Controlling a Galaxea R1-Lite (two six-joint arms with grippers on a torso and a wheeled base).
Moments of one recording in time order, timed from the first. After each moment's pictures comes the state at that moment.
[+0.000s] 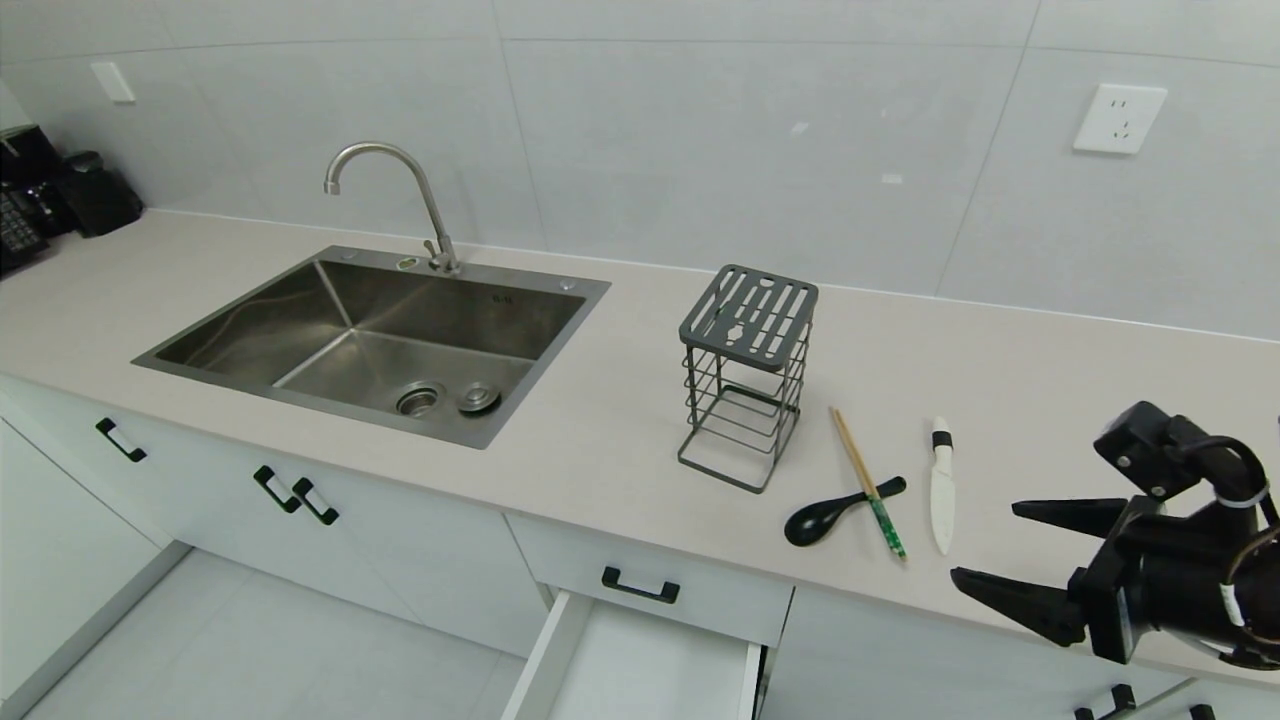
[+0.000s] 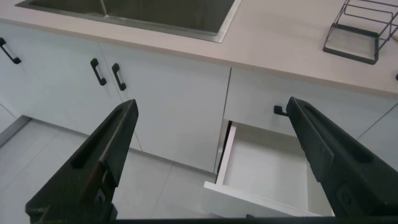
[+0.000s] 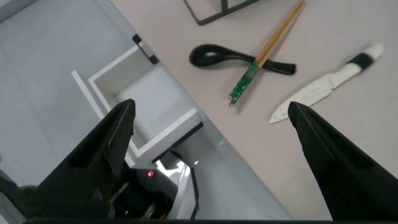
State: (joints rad) left arm 0.00 0.00 0.00 0.00 0.03 -0.04; right arm 0.31 1.36 -0.44 -0.45 0.30 -0.18
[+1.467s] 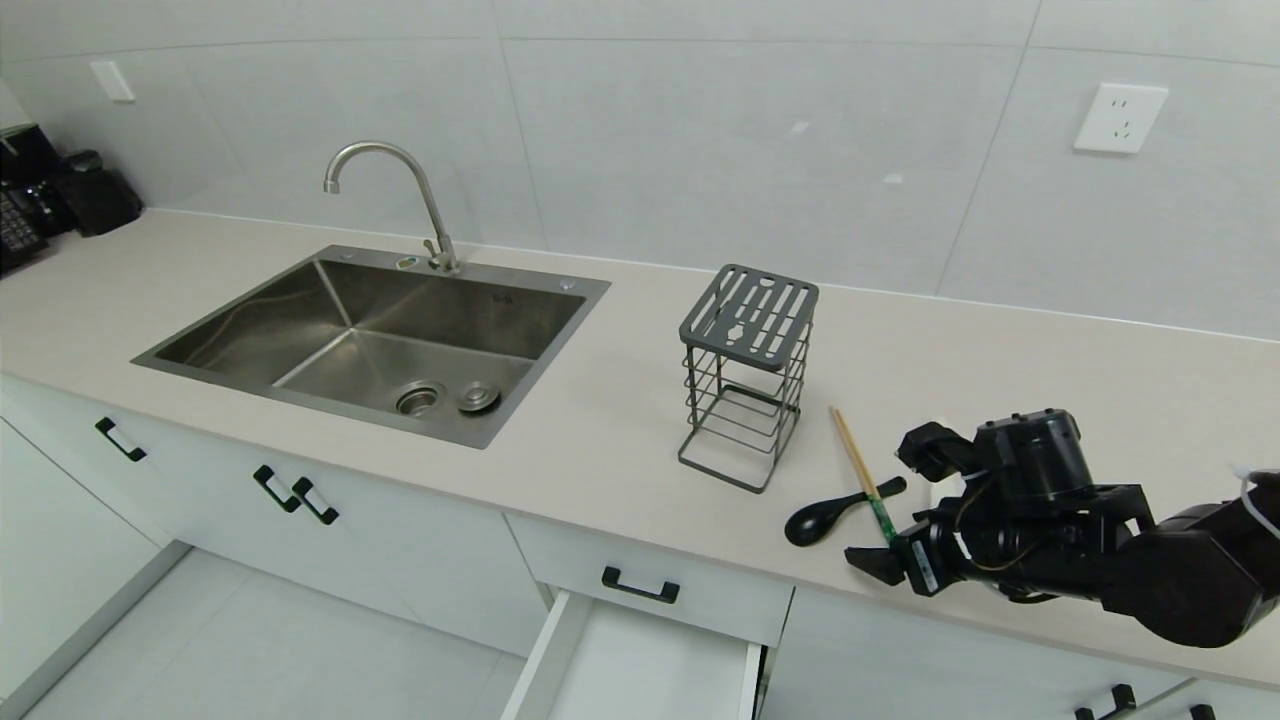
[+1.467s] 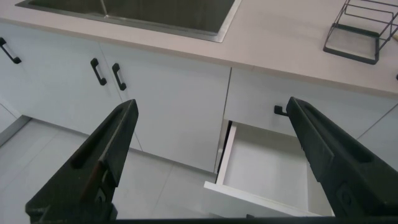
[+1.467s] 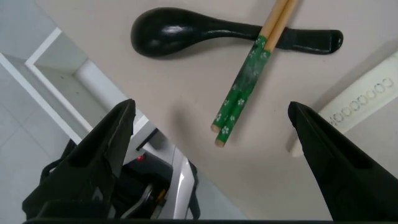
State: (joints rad) left arm 0.00 0.00 0.00 0.00 0.03 -0.04; right arm 0.38 1.91 -0.68 -0.56 0.08 -0.09
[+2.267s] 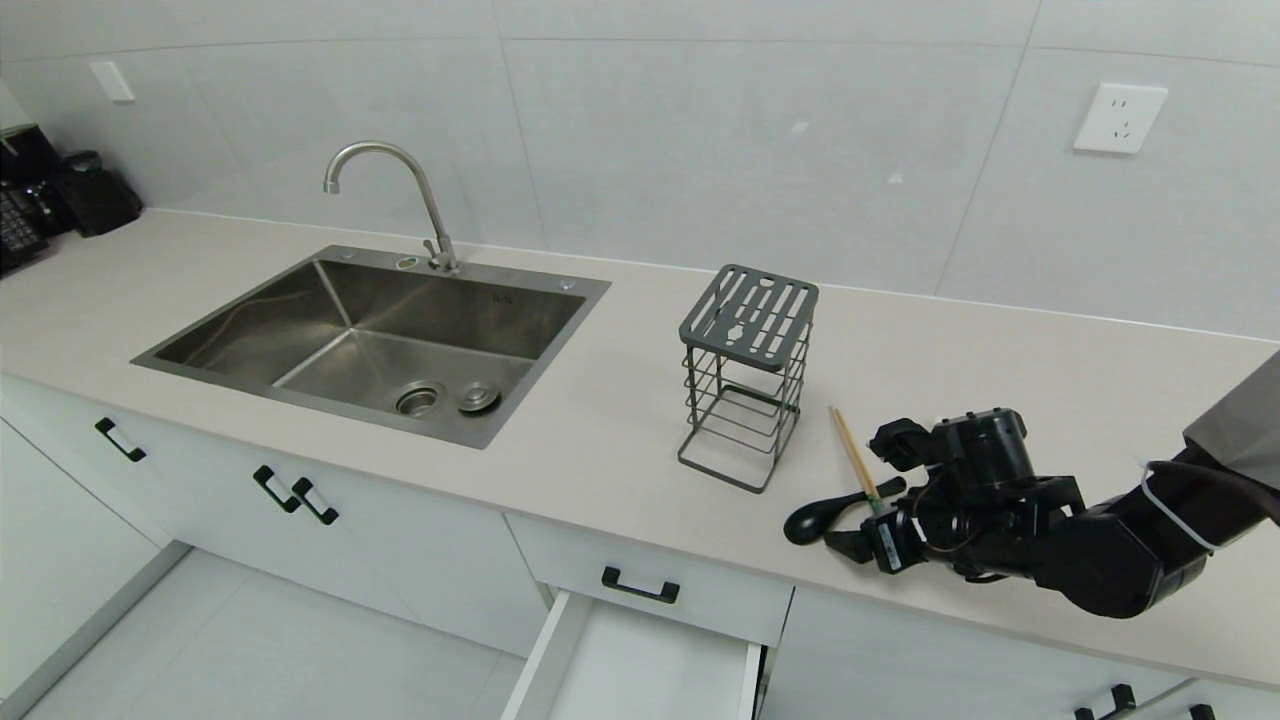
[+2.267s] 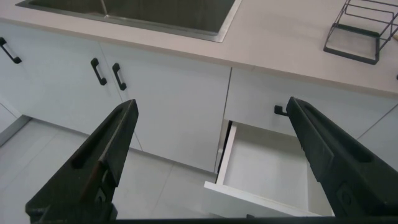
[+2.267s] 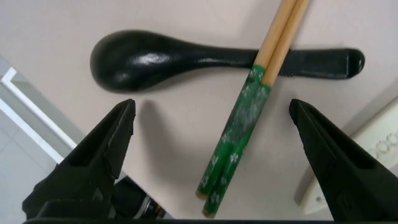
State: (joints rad) left arm 0.00 0.00 0.00 0.00 0.03 -0.04; right arm 0.37 2.05 -0.79 -0.60 0.05 -0.05
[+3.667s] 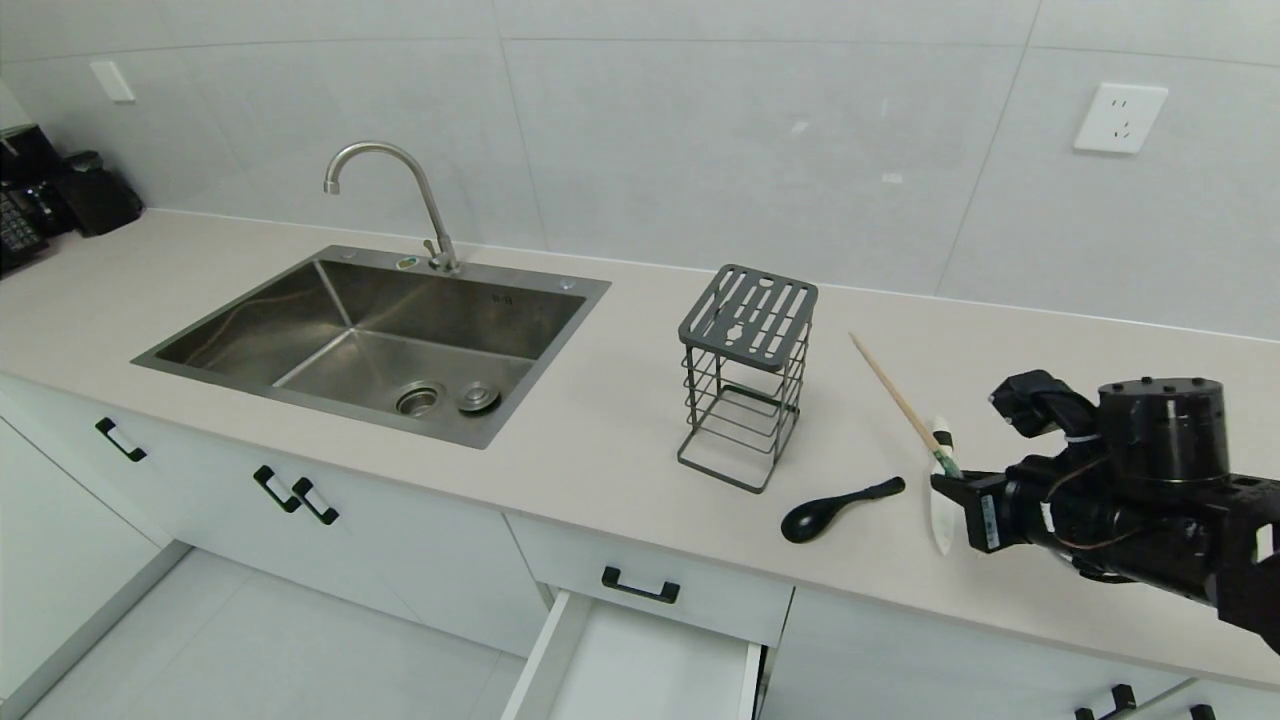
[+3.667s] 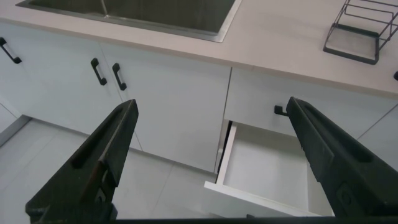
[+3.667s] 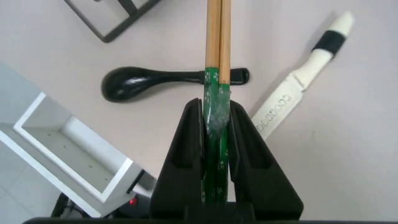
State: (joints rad) left arm 0.00 0.00 0.00 0.00 0.03 -0.04; right arm 0.31 1.68 -0.55 -0.70 0.01 -0.03
